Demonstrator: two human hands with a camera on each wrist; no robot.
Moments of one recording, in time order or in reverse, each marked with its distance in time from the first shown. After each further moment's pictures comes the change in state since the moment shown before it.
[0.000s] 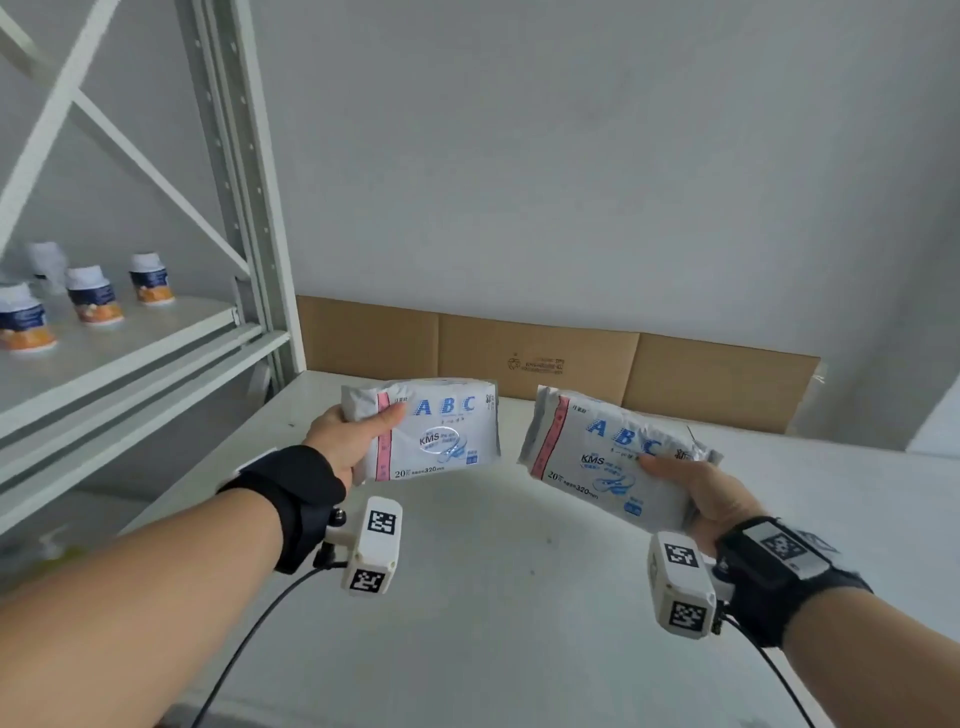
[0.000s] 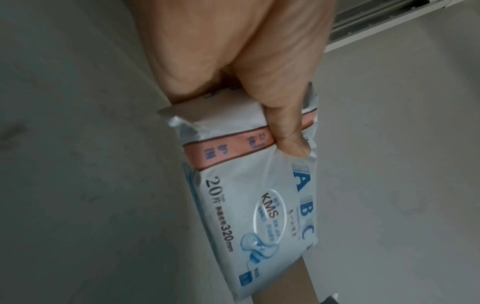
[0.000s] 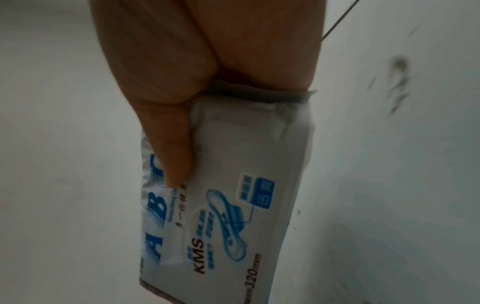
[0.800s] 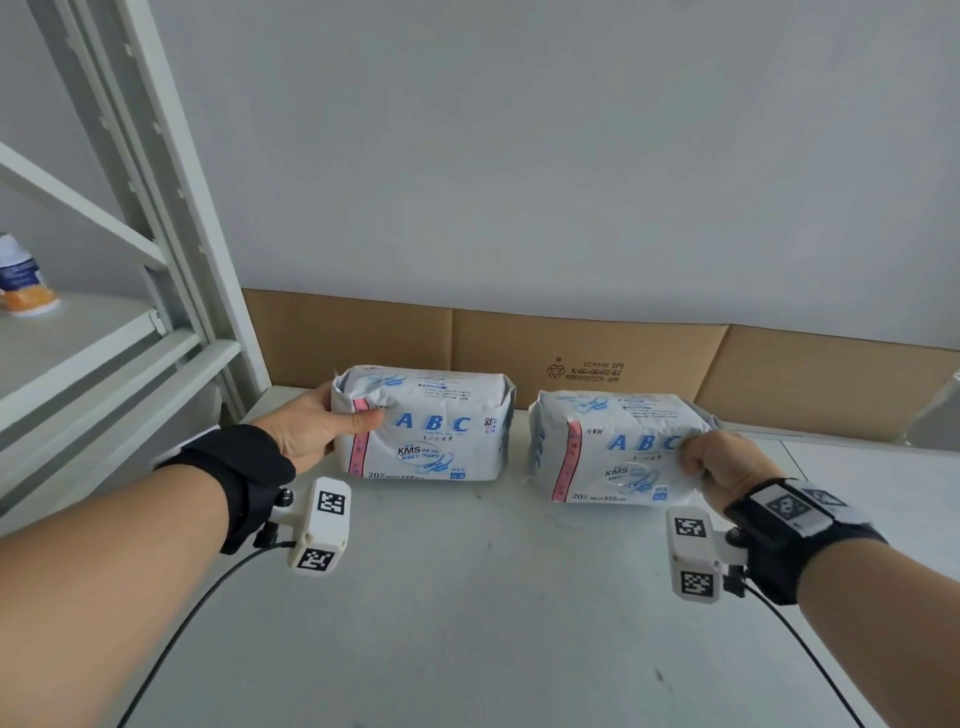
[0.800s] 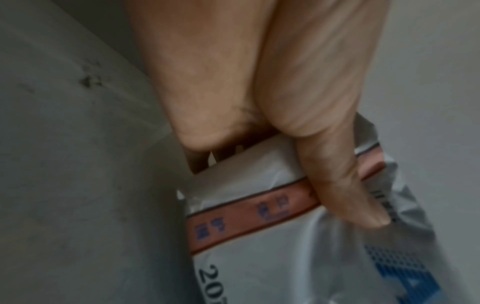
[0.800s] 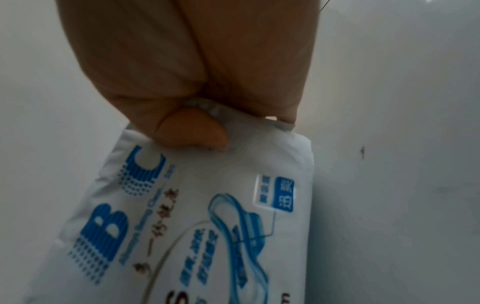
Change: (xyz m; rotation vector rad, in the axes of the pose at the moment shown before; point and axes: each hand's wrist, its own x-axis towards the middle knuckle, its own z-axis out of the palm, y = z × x) left_hand 0.201 0.016 -0.047 0.196 -0.399 -0.069; right_hand 0.173 -0.006 0.069 -0.055 0.132 -0.041
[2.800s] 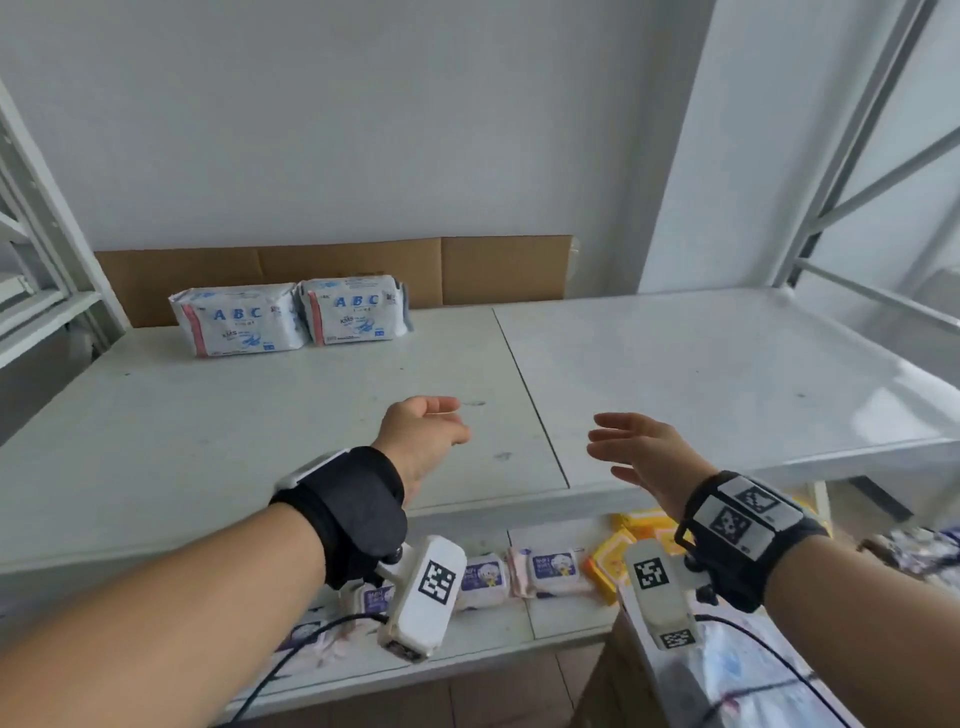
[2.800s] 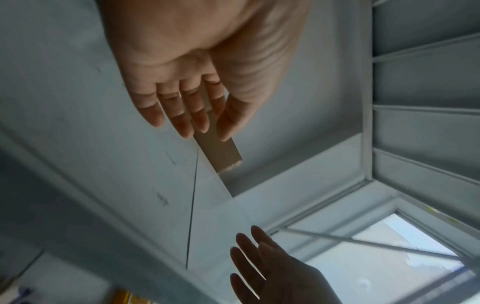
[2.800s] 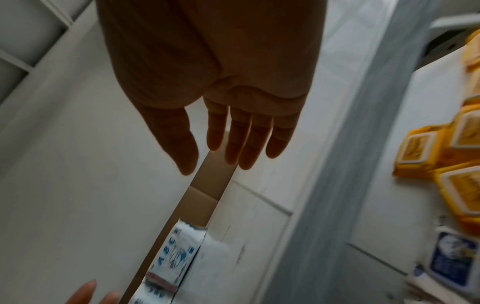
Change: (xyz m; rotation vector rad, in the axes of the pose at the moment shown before) left_hand -0.333 -0.044 0.391 0.179 0.027 -0.004; right_hand -0.365 0.059 -0.278 -0.216 0.063 0.022
